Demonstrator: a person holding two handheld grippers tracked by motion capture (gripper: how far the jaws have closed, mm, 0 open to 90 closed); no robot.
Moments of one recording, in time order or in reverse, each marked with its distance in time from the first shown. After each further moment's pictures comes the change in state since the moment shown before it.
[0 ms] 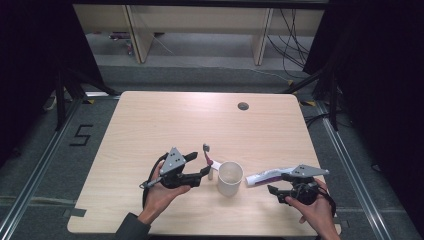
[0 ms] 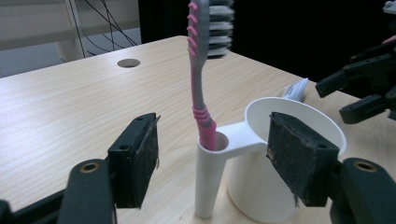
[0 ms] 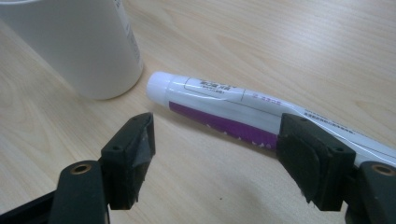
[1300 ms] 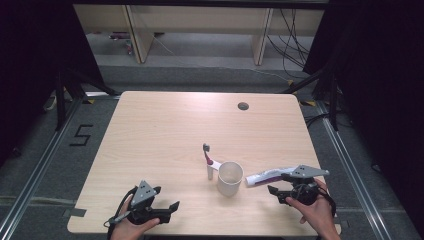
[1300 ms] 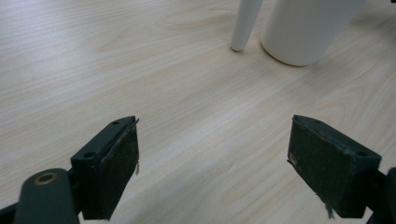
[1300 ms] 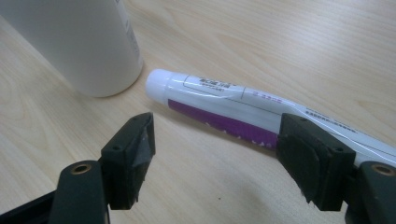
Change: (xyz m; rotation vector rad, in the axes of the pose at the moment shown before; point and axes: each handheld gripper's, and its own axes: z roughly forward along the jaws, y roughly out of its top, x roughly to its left) left arm -0.001 -0.075 -0.080 0.251 0.157 -0.120; right arm -0.004 -0.003 0.002 -0.017 0.003 -0.039
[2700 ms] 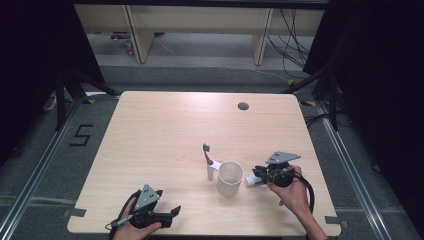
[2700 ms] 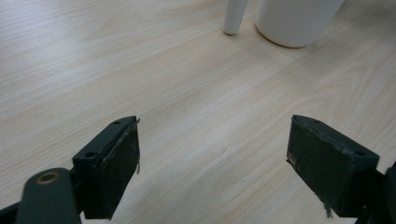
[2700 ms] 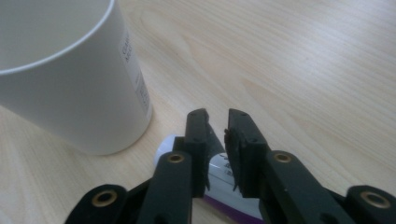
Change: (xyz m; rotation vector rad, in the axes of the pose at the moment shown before) left arm -0.007 -0.005 0.005 0.035 -0.004 0.031; right arm 0.014 0.044 0.054 0.042 0.032 -0.081
